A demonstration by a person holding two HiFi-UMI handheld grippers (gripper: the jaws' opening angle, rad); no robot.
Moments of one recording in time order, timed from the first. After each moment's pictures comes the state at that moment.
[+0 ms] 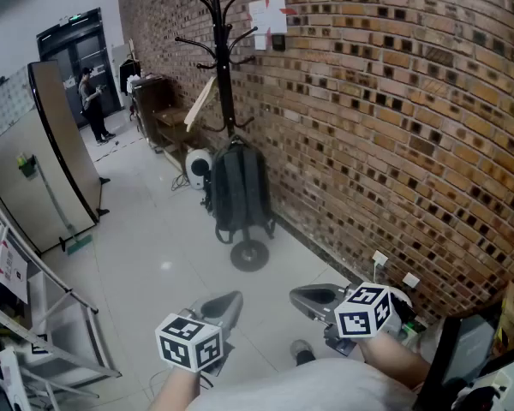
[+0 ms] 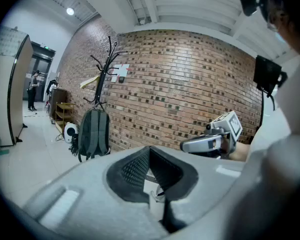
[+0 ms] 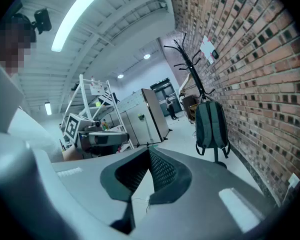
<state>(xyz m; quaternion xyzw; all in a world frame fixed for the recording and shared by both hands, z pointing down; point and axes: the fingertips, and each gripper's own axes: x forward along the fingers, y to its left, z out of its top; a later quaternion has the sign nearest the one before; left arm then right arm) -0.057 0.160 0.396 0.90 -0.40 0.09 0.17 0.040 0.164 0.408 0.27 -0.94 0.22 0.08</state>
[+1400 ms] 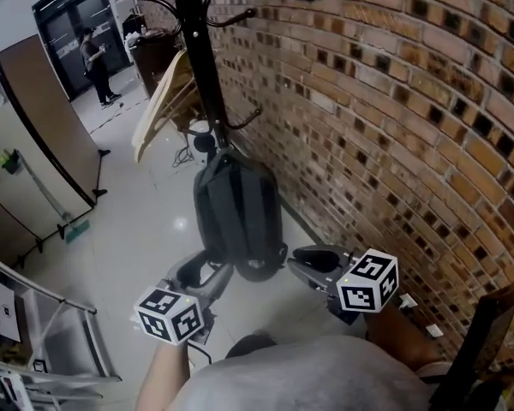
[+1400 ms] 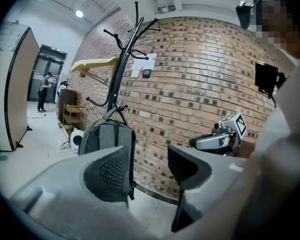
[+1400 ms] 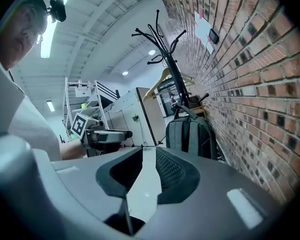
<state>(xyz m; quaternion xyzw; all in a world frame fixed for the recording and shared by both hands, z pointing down) -0.060 -0.274 0.426 0.86 -0.46 0.08 0.18 0.072 -0.273 0.429 0.22 -0.95 0.20 0.09</state>
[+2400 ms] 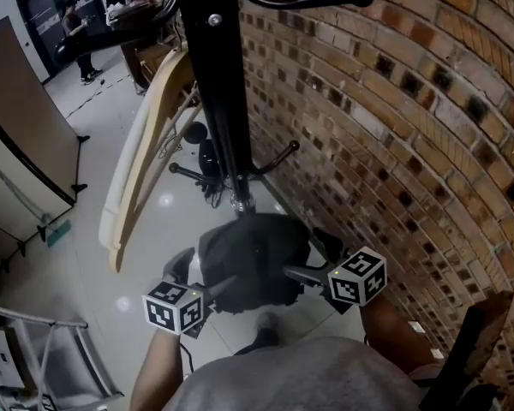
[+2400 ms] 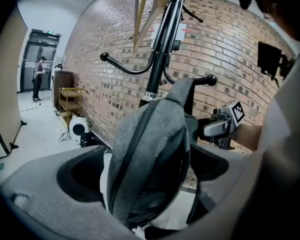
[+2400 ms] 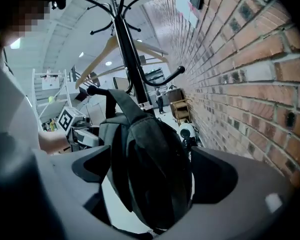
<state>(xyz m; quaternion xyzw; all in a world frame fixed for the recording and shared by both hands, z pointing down) -0.144 -0.500 0.536 0.86 -0.43 0.16 0.24 0.010 -0.526 0.522 0.30 -0.92 0.22 0.15</state>
